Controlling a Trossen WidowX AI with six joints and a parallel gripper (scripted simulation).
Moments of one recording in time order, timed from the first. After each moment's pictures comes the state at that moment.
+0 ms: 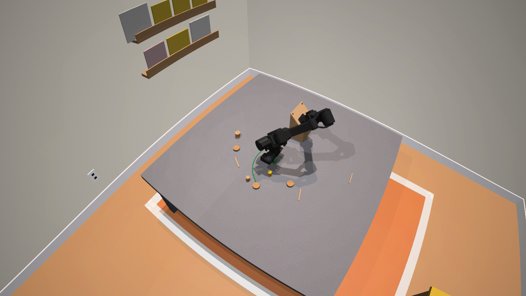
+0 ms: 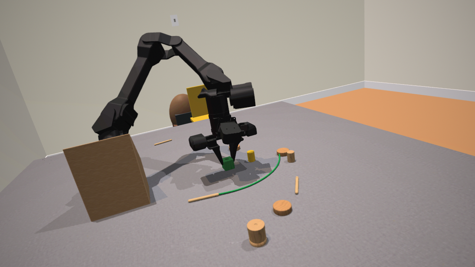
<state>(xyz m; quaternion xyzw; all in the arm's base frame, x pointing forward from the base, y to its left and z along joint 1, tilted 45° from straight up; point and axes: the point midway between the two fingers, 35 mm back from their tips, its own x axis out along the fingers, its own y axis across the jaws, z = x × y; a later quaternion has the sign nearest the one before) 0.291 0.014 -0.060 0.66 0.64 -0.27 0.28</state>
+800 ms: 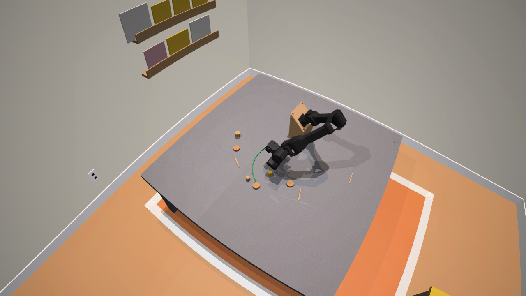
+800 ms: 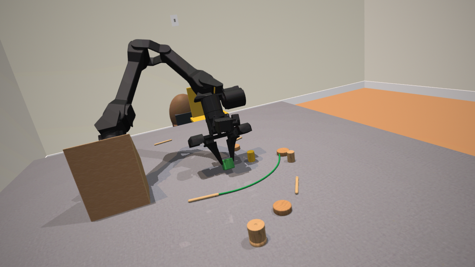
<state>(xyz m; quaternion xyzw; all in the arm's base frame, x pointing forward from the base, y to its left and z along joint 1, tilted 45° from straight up) 0.293 0.035 -0.050 0.60 0.58 -0.40 0.40</state>
